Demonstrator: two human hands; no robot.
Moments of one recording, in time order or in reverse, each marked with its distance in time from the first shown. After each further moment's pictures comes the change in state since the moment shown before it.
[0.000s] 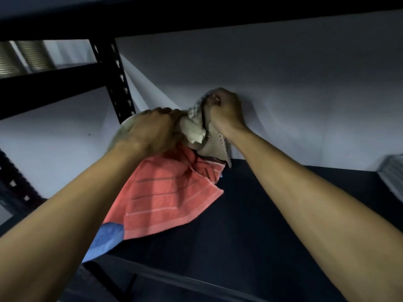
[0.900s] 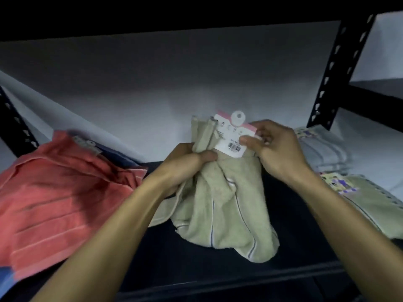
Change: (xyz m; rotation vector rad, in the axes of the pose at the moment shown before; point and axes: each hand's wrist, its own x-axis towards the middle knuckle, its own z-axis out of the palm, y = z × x) left_hand -0.016 0.238 -0.003 -1.453 -0.497 -0.198; right_hand -0.142 0.050 -0.258 -0.102 0.144 0.127
